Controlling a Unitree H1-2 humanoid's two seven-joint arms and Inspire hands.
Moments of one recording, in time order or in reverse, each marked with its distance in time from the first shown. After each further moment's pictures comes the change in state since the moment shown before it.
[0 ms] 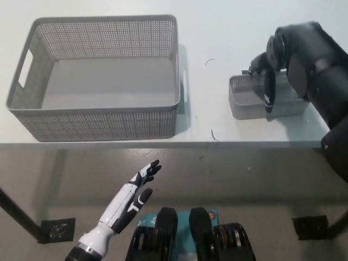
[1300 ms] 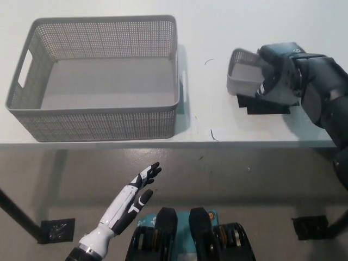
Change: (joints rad) left_arm 0.001 0.000 0.001 0.013 0.000 0.004 -0.008; right_arm 0.109 -0.045 -0.120 -0.003 -0.012 -0.100 -0.579
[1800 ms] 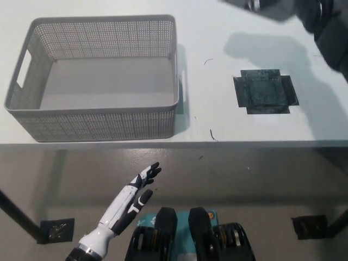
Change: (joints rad) left_arm 0.004 0.000 0.001 -0.002 0.000 0.004 0.000; right_arm -0.217 -0.052 -0.116 -0.102 0.002 -0.108 -0.157
